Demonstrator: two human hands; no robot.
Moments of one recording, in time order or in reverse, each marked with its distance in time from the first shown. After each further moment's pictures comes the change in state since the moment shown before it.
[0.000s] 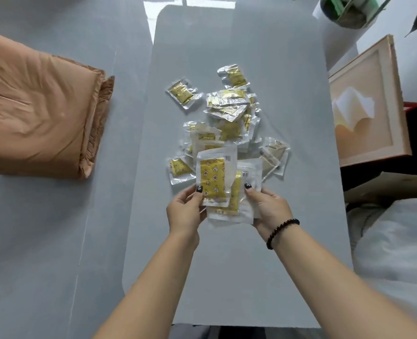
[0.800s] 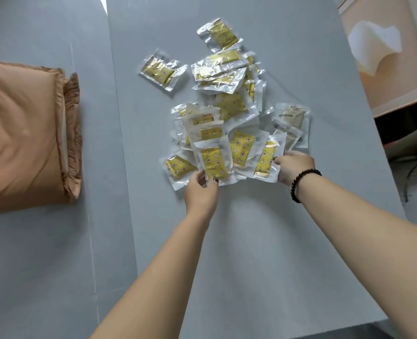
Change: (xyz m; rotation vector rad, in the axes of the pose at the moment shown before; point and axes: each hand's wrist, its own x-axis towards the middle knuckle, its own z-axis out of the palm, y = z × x) left_hand 0.135 -0.032 0.010 0.591 -0.139 0.129; right_hand 0.158 0.011 -0.009 -0.219 0.361 -0.070
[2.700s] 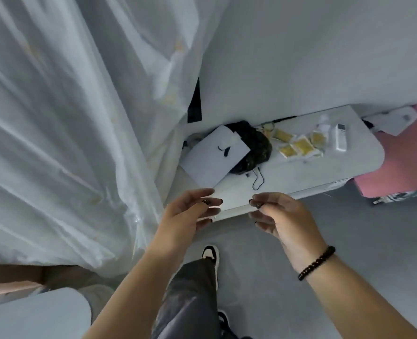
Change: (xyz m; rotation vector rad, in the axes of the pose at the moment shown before) left_hand -0.876 -0.250 0.347 0.934 -1.504 0.299; right_hand -0.561 0.514 -0.735 1.290 0.882 -0.032
